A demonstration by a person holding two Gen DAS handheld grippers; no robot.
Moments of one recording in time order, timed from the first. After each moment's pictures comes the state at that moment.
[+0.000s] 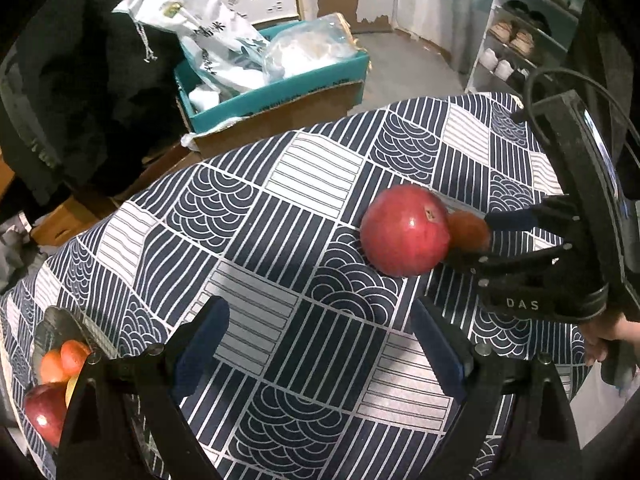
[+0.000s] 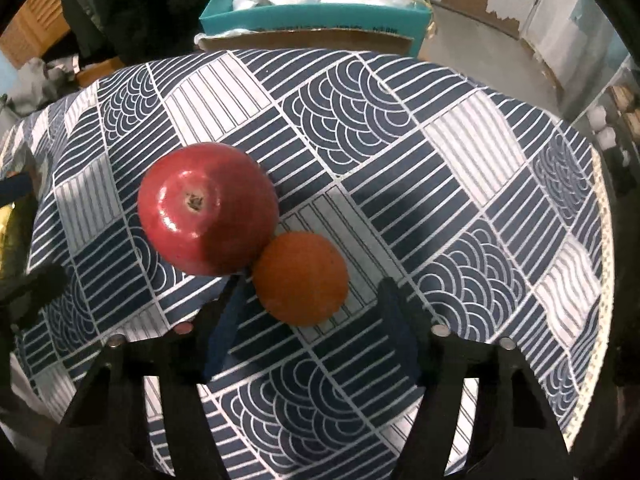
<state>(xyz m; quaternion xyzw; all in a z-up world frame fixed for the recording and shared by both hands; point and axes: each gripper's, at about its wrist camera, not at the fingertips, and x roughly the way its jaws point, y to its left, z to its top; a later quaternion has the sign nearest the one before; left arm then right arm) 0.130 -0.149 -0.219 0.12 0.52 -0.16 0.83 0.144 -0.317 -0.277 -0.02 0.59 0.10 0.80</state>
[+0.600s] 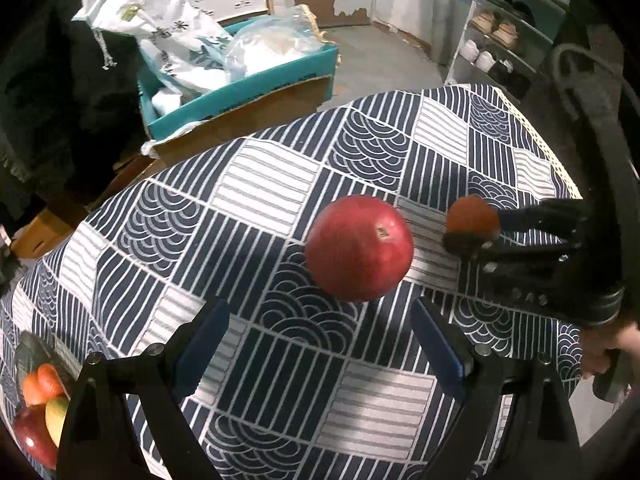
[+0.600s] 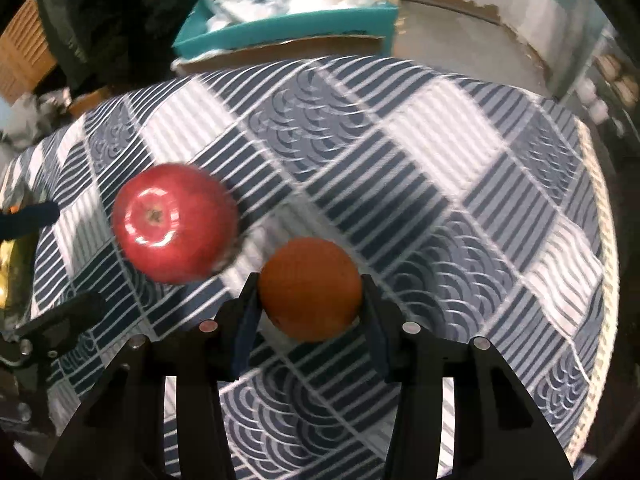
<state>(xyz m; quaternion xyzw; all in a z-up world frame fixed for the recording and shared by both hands) 0.143 -0.187 -0.231 0.12 0.53 -0.19 0.82 0.138 -0.352 -0.270 0.02 0.57 0.07 0.82</state>
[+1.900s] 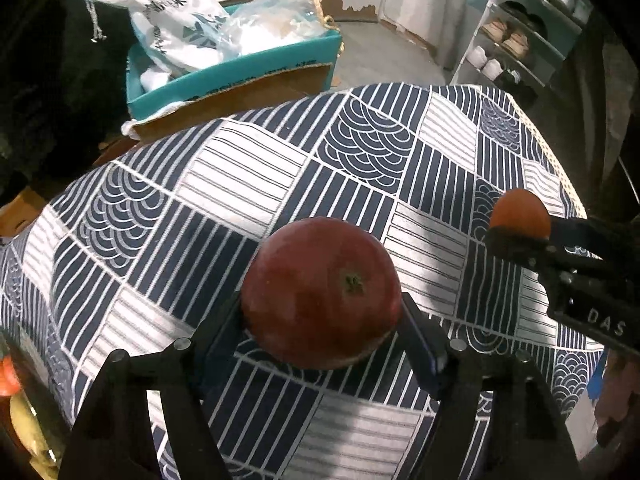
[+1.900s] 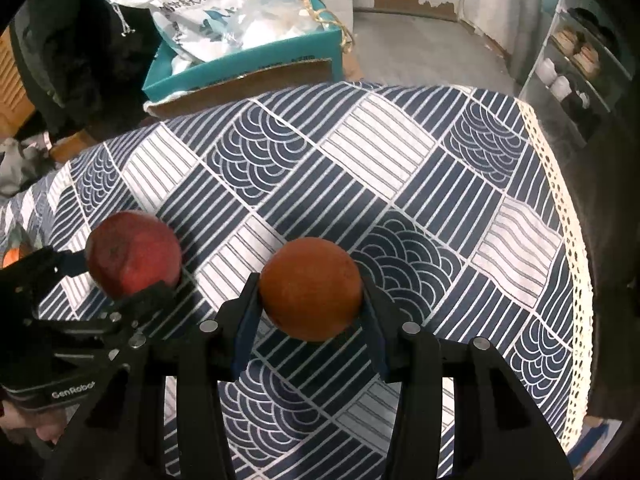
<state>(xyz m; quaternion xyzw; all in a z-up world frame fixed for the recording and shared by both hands) 0.155 -0.194 -0.255 0.07 0.54 -0.19 0.82 0.128 -0.370 -0.246 0.06 0.54 0.02 0.84</state>
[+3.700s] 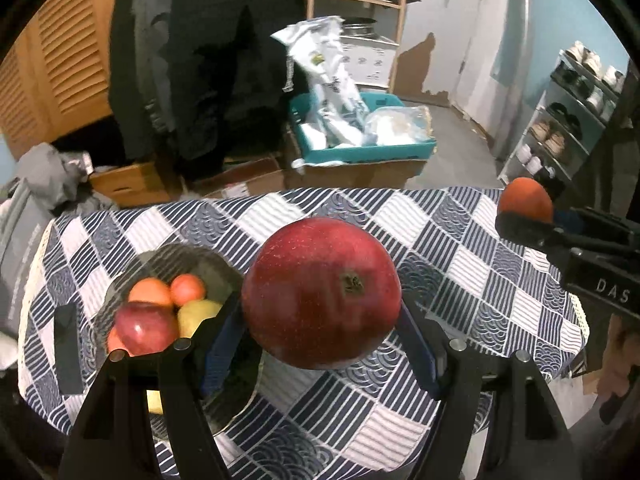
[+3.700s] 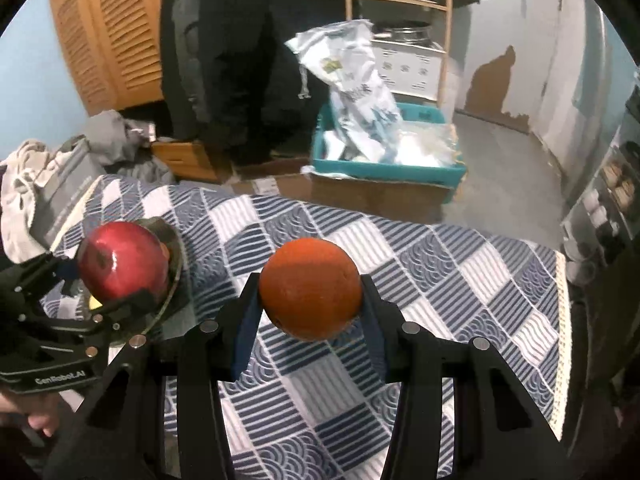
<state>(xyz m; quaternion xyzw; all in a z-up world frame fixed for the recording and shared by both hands) 0.057 -0.007 -0.117 0.00 0.46 -0.07 0.89 0.078 -0.209 -0.099 -0.02 0.43 0.15 0.89</state>
